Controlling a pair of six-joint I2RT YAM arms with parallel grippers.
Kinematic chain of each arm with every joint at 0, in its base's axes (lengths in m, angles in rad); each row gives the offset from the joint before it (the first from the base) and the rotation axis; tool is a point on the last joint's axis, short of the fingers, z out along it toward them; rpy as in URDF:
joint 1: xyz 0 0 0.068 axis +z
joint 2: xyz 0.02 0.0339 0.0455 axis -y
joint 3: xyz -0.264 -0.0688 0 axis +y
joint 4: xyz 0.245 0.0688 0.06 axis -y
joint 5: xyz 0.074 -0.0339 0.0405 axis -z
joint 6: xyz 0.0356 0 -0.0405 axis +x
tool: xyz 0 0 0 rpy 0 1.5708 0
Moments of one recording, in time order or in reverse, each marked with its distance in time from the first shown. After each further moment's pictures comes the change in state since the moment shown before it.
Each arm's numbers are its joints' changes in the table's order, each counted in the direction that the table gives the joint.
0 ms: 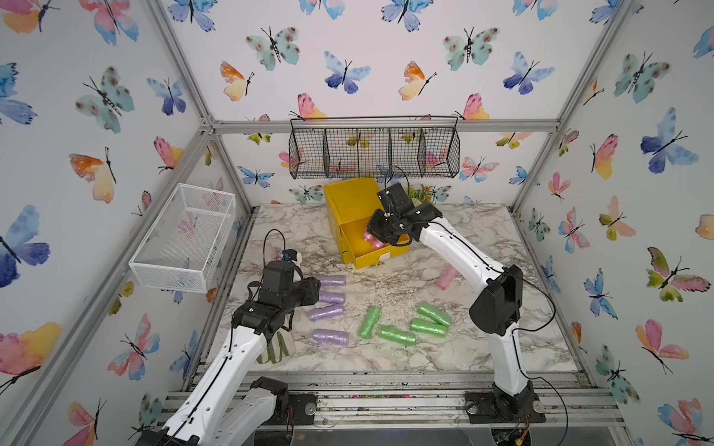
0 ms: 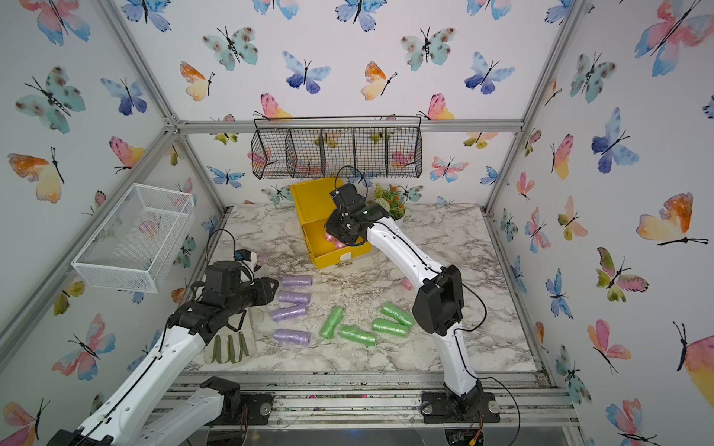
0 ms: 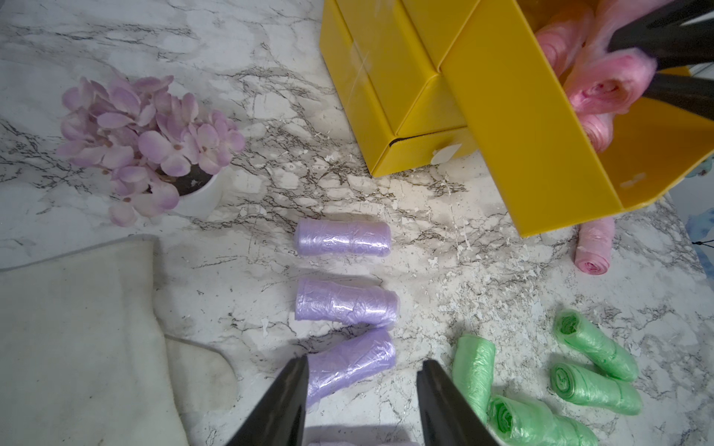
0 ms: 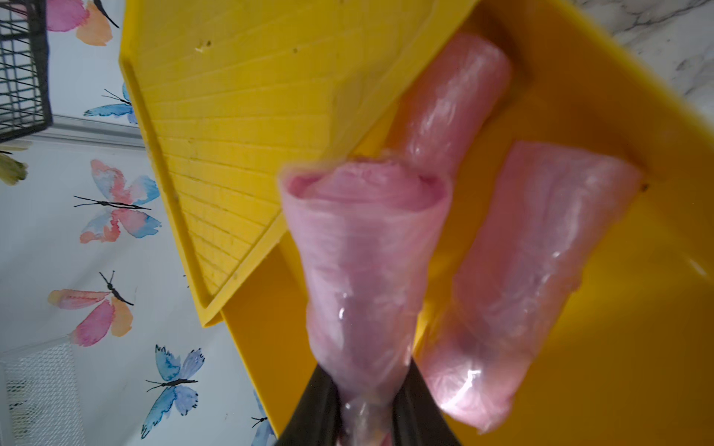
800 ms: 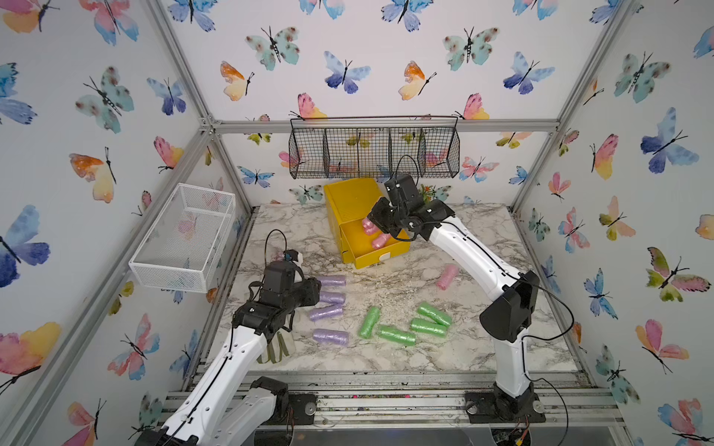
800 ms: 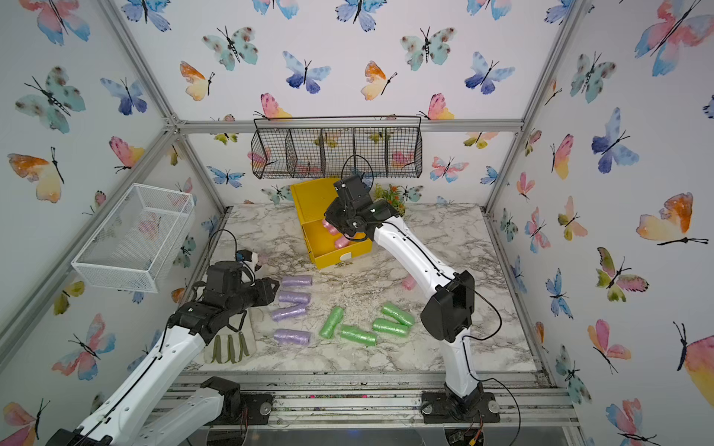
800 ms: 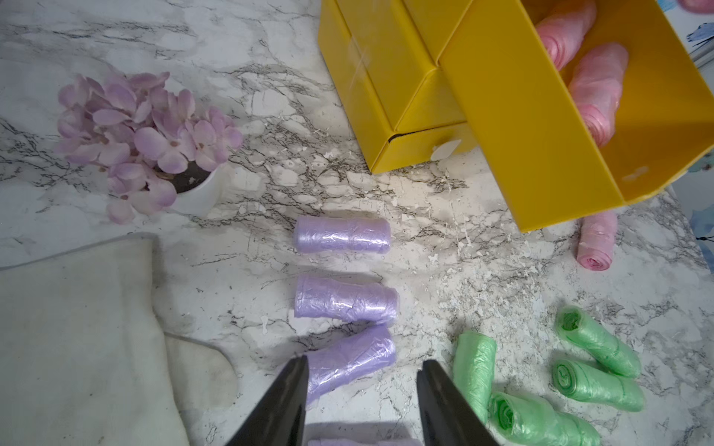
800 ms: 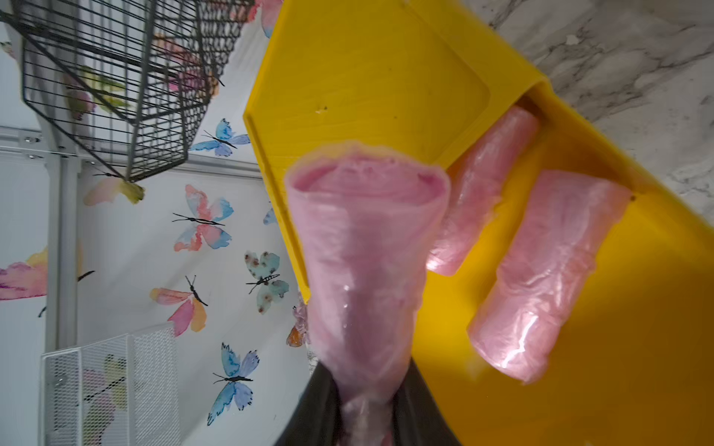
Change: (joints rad) left arm -0.013 0.000 0.000 -0.006 -0.010 0.000; right arm 0.000 0.102 0.043 0.082 0.022 0.053
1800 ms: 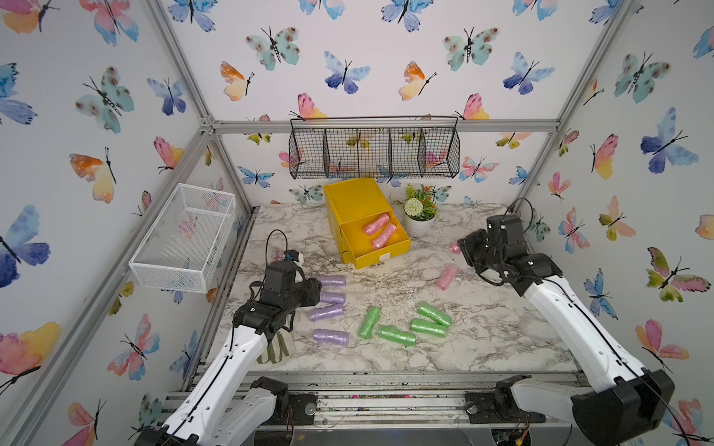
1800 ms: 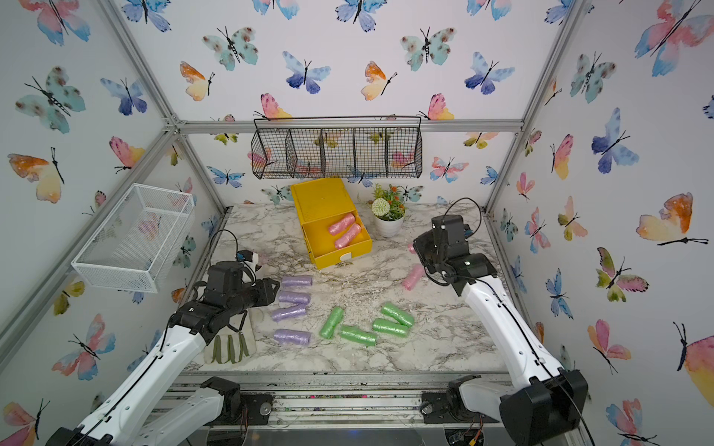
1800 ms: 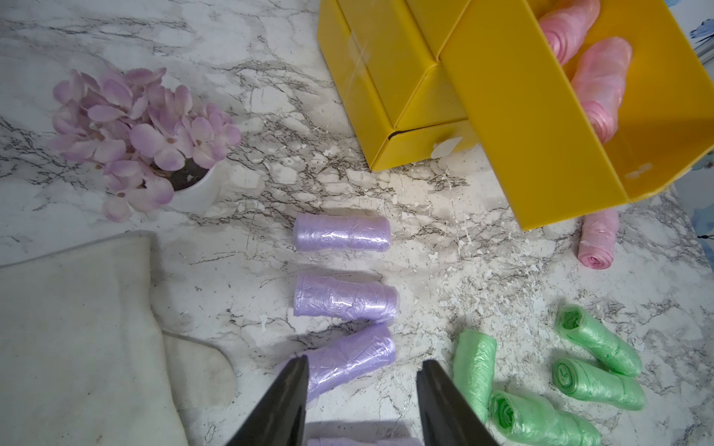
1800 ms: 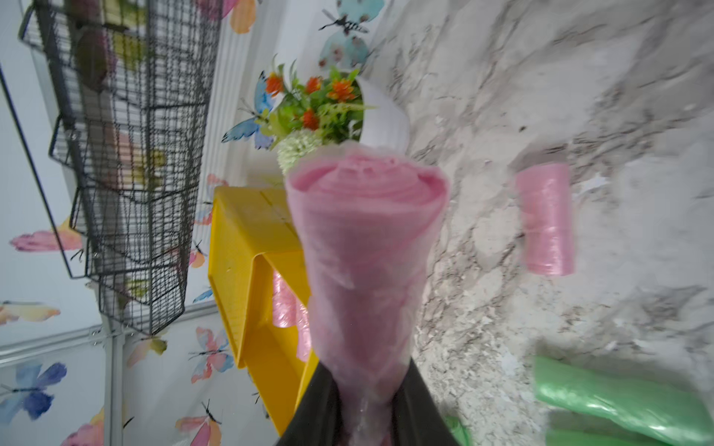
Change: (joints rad) left arm -0.010 -0.004 0.000 -0.002 -0.009 -0.002; right arm -0.275 0.724 0.838 0.201 0.041 0.110
